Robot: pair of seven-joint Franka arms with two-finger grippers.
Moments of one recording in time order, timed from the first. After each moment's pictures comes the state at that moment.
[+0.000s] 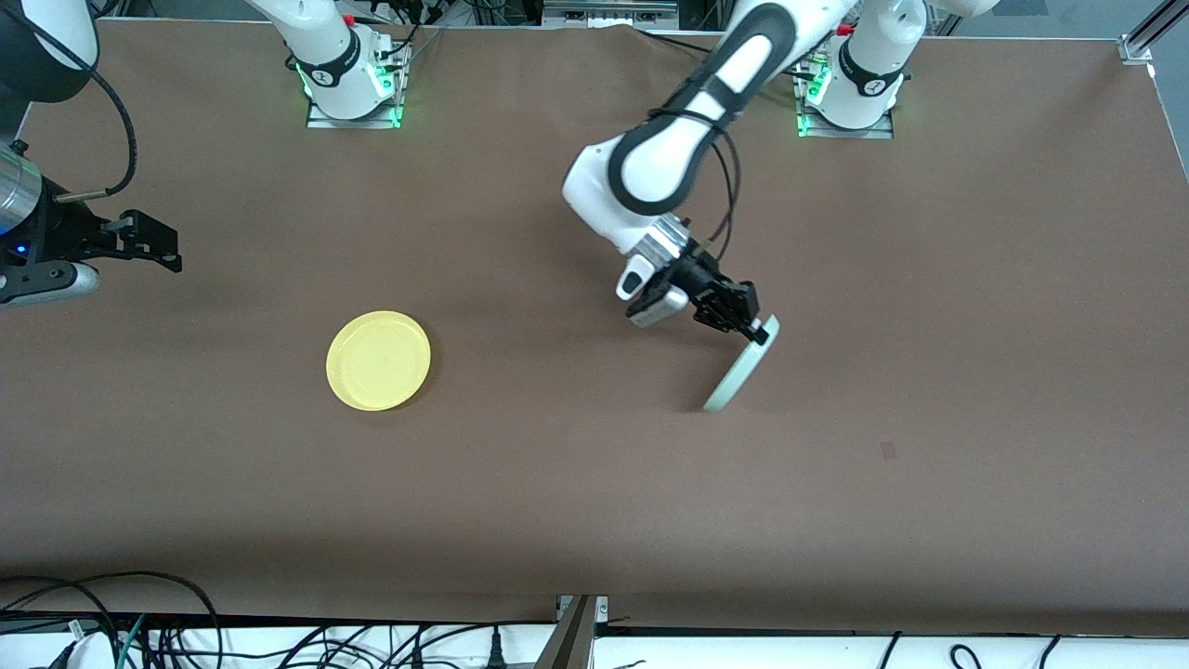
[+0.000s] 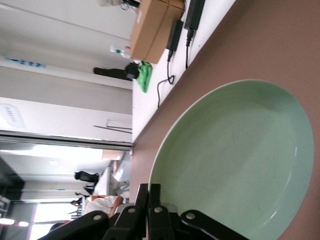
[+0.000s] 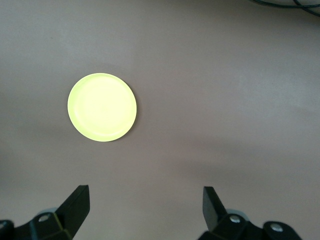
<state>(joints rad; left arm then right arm) -0.71 0.65 -0.19 -1.64 1.25 1.54 -0.96 0.10 0.13 -0.09 -1.54 -0.03 1.64 -0.20</state>
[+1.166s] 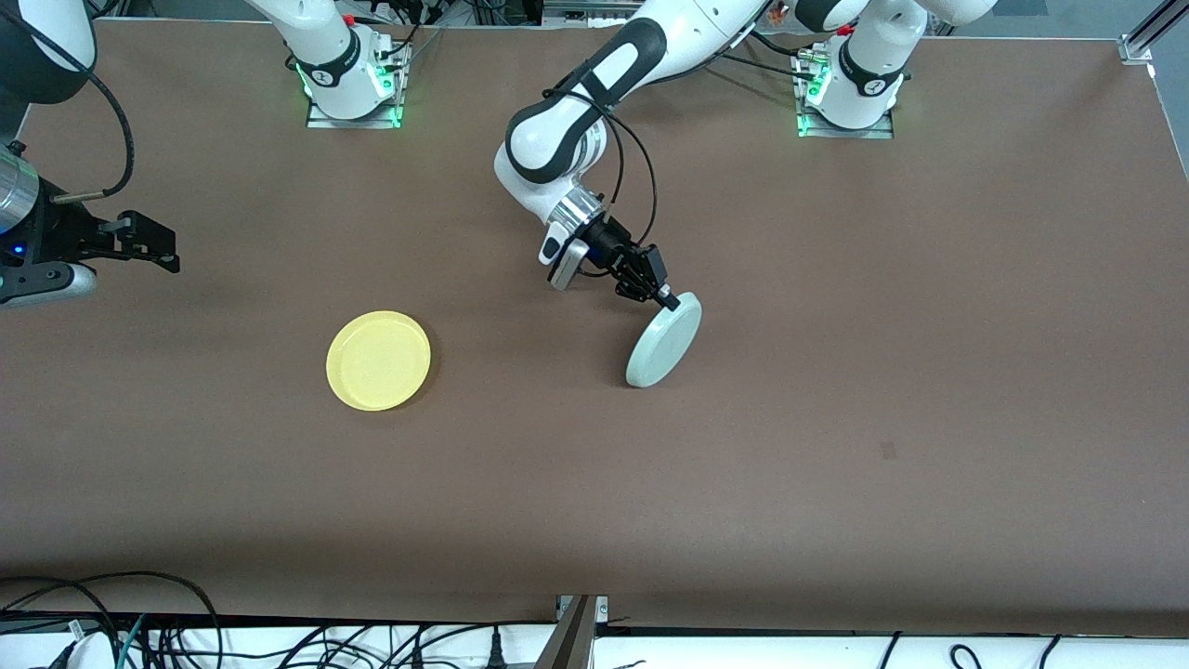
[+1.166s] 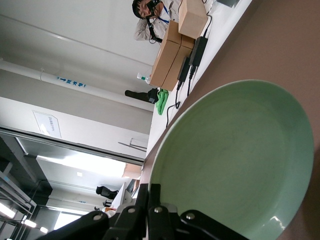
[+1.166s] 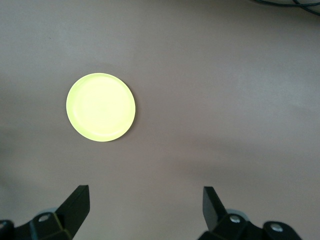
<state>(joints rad) -0.97 0.90 -0.13 -1.37 1.26 1.38 -1.09 0.10 0.13 -0.09 -1.54 -0.03 1.64 -0.20</state>
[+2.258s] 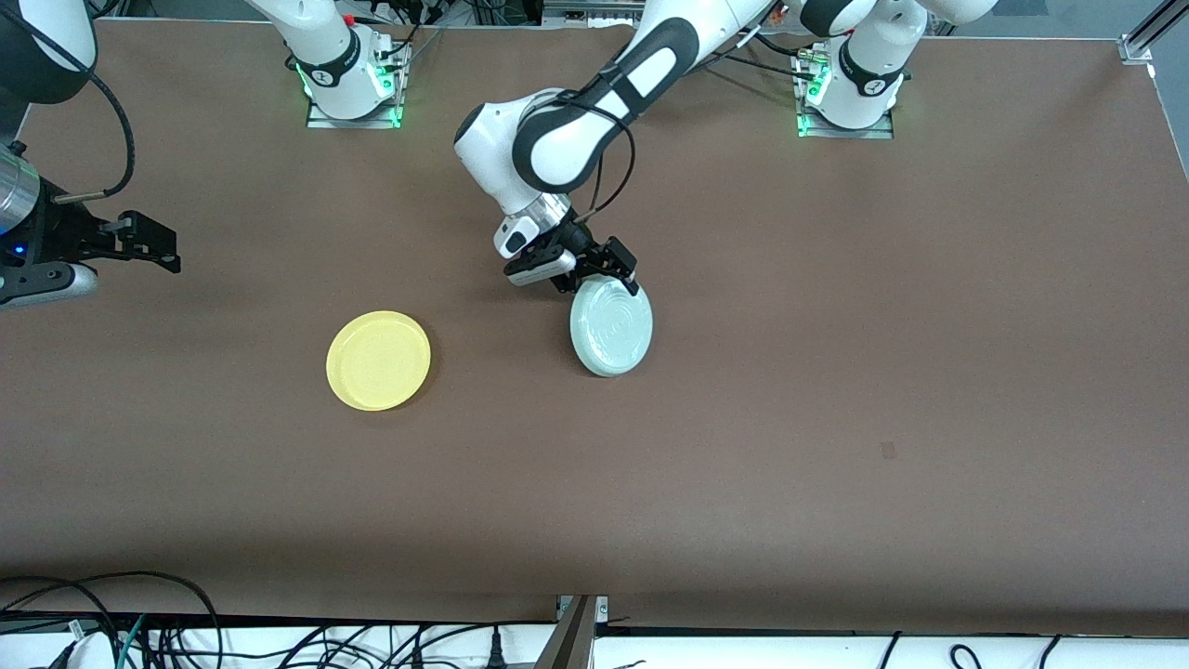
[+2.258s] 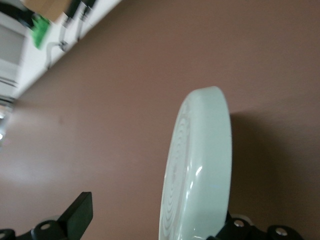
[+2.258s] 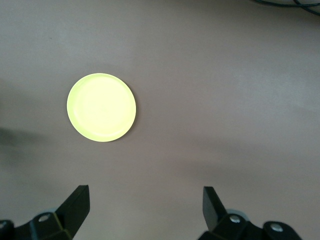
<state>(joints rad) -0.91 0.90 -0.13 -1.13 0.71 1.69 -1.08 0.10 0.13 -0.09 -1.54 -0.03 1.64 -0.20</state>
